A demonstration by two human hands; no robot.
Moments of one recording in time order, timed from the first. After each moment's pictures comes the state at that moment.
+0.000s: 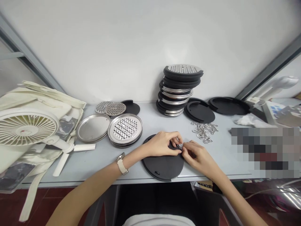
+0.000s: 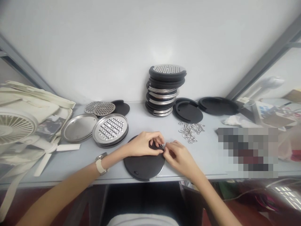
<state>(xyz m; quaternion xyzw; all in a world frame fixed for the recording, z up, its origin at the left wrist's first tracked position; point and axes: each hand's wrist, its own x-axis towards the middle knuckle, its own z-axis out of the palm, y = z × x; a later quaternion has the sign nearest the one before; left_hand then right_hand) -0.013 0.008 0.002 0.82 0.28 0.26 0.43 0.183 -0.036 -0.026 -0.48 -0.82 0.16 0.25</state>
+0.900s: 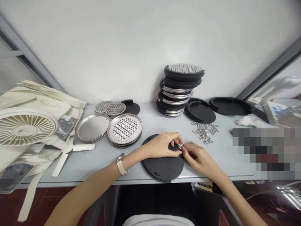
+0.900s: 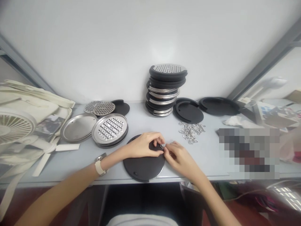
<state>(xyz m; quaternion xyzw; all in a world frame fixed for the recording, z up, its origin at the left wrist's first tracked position) -0.013 0.009 0.001 0.85 0.25 0.27 0.38 0.186 -0.035 -0.025 -0.47 -0.83 0.20 0.23</state>
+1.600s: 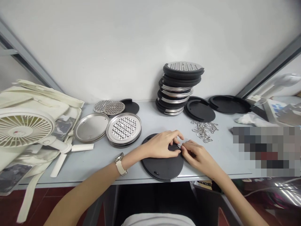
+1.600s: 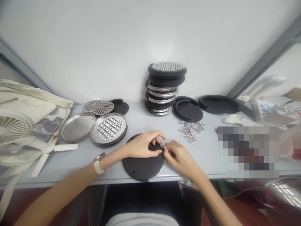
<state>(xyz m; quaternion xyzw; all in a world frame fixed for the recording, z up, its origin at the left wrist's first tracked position) -0.013 0.007 0.003 0.87 0.28 0.24 0.34 0.188 -0.034 -0.029 -0.47 -0.82 0.21 0.23</state>
